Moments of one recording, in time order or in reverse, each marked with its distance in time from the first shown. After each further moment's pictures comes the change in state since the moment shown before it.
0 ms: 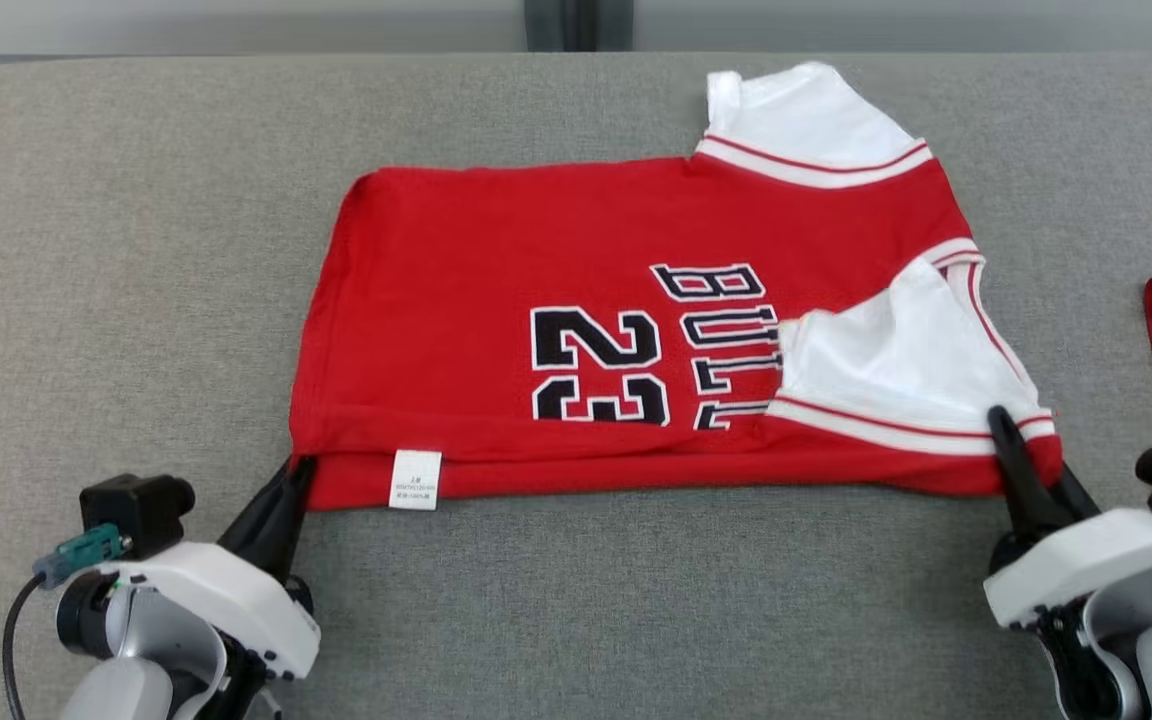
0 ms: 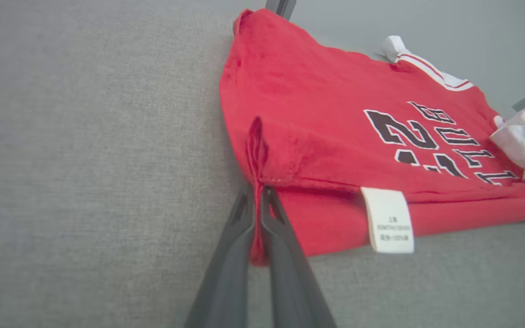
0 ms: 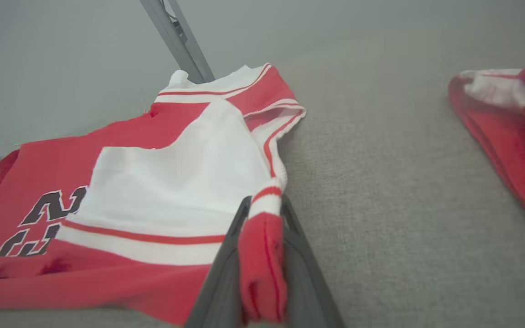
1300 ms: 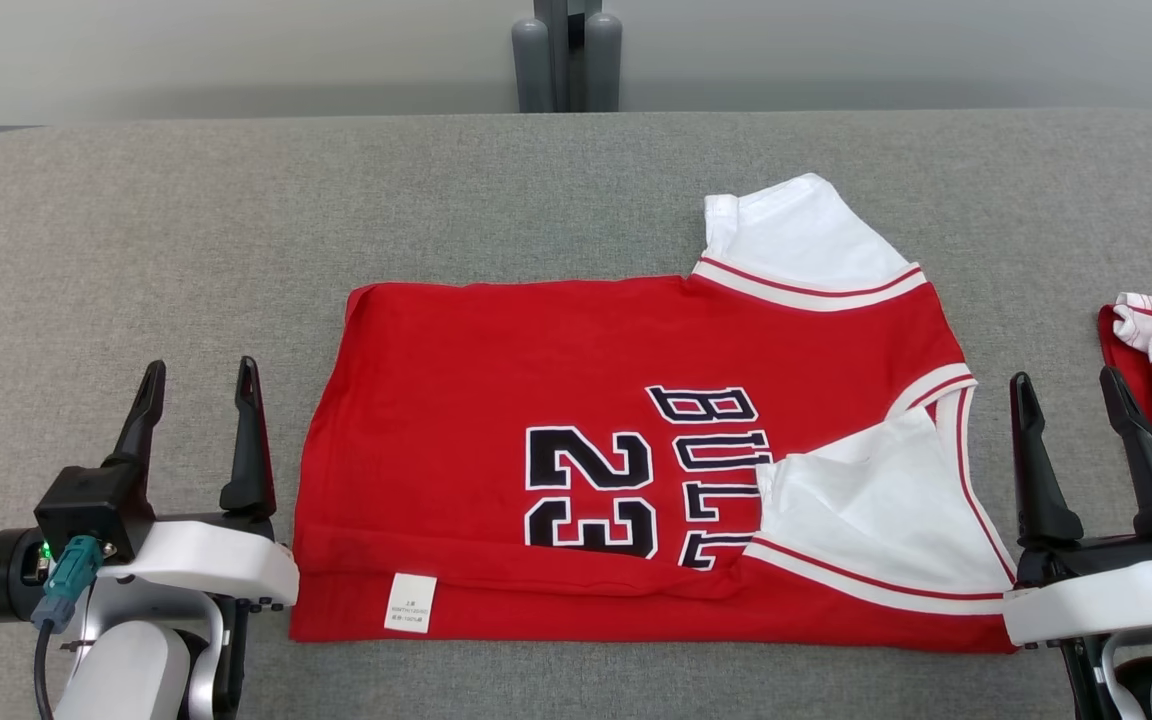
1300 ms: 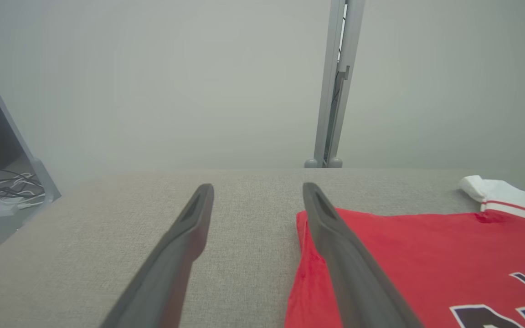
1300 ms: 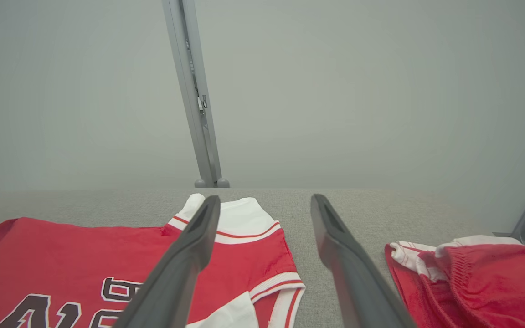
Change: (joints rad) left arm -0.027 -0.007 0.016 -0.062 0.258 0.255 -0.296; right arm 0.149 0.073 -0.070 -0.336 -0.298 0.000 -0.127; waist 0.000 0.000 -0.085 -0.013
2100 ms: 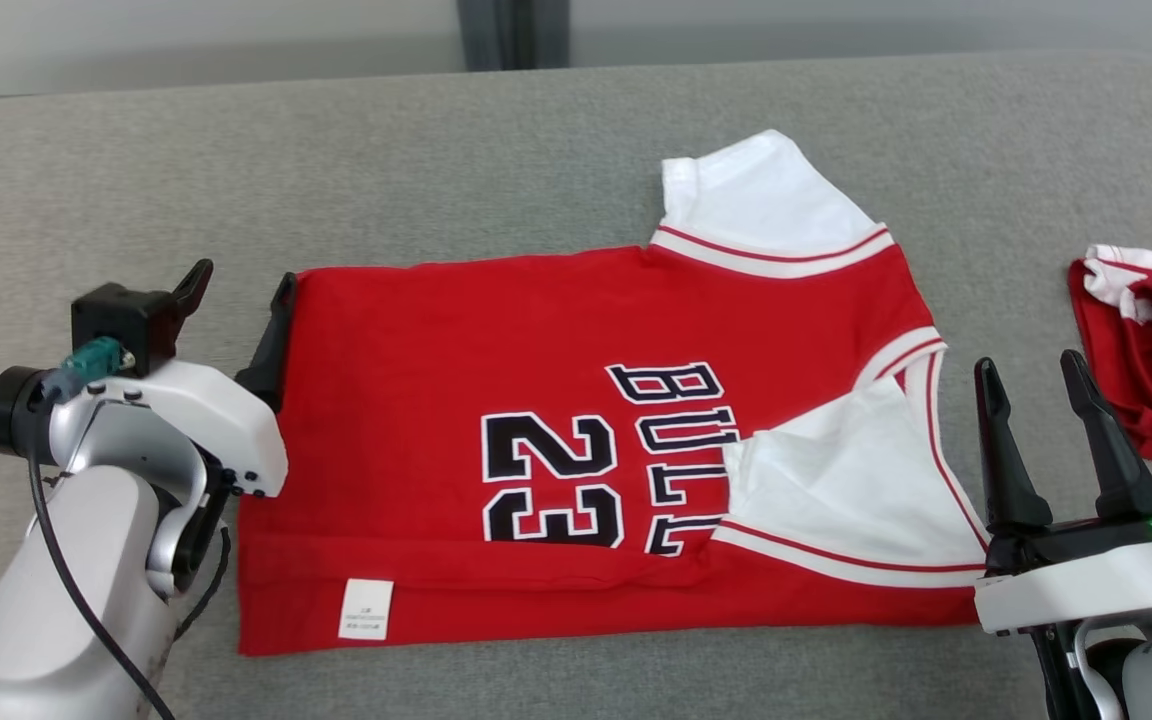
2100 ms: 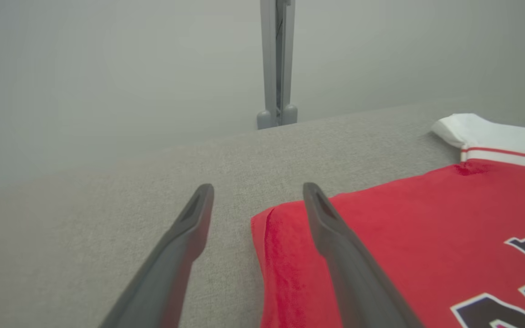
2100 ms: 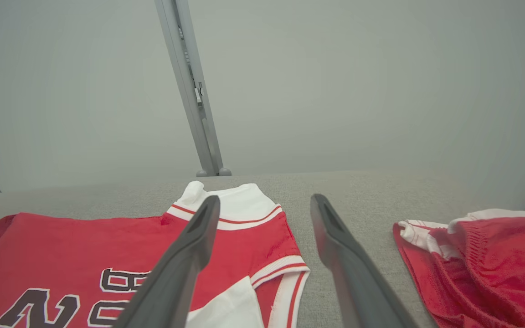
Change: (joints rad) left arm -0.297 0.058 -0.103 0.222 -0.030 -0.181 0.219; right arm -0.036 0.000 0.049 0.027 0.049 0.000 -0.014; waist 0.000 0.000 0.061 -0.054
